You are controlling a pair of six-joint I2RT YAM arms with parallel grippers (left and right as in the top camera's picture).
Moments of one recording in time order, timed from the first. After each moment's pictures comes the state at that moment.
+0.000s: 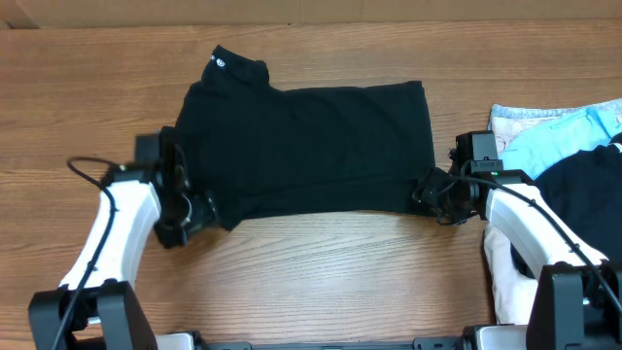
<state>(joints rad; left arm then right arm) 0.10 1.52 0.90 -0.94 0.18 -0.37 0.05 1.55 0.83 -0.57 -0.25 0.56</state>
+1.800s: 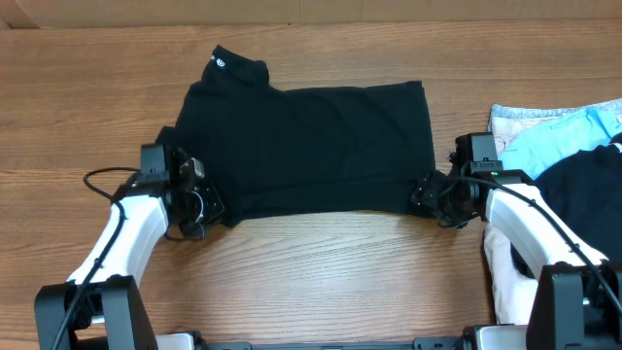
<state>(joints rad) 0.09 1.52 0.82 -0.65 0.43 -0.45 0.05 1.55 0.83 -0.60 -0.25 0.56</state>
